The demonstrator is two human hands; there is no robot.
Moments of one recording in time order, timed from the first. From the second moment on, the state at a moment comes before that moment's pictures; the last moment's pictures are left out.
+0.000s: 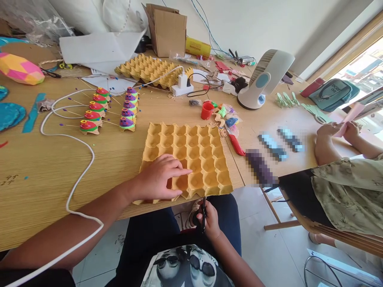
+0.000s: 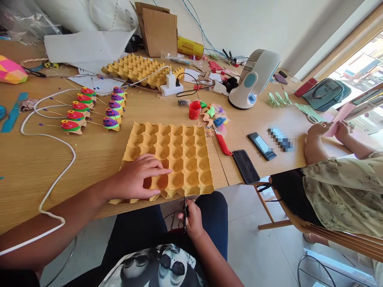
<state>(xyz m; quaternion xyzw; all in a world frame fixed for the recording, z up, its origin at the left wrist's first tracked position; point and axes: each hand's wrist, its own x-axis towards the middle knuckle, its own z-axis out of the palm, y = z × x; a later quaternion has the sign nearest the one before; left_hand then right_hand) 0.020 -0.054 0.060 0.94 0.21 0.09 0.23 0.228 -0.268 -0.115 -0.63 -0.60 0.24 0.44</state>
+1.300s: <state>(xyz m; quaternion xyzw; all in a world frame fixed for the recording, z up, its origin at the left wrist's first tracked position) 0.021 -0.056 0.057 0.94 0.23 0.12 0.23 0.223 -0.275 -0.069 -0.66 -0.52 0.31 0.44</state>
